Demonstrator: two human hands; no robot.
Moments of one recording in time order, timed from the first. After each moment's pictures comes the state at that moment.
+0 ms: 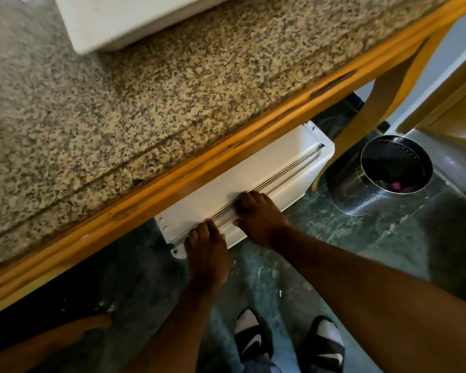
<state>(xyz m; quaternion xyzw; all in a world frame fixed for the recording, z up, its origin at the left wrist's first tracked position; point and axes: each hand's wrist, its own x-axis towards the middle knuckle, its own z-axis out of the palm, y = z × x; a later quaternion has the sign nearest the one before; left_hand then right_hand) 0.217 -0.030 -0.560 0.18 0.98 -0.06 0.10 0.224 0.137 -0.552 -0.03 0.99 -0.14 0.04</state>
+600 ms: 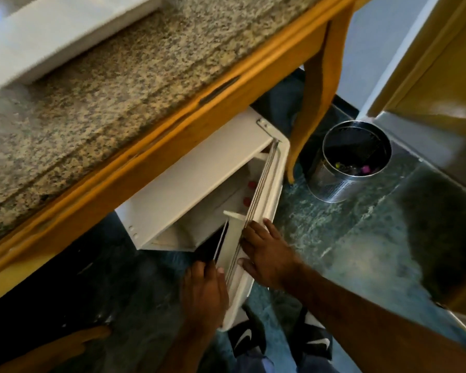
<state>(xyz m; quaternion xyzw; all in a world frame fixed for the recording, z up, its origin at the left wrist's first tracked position) 0.324 -0.014 -0.521 0.25 0.96 -0.03 0.12 0.359 0.171 -0.556 -0.02 0.99 -0.16 0.04</state>
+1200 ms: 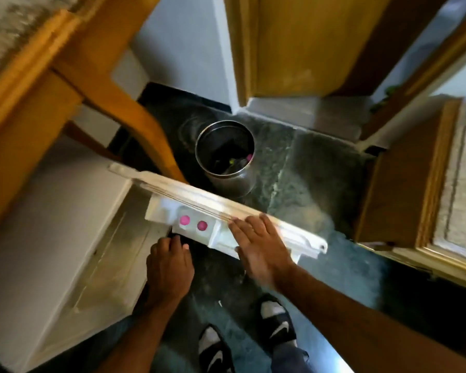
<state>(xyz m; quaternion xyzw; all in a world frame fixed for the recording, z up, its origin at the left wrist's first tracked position) 0.316 0.178 -0.566 0.45 0.89 0.01 0.06 0.502 0.306 -0.554 0.29 0.94 -0.17 0.00</state>
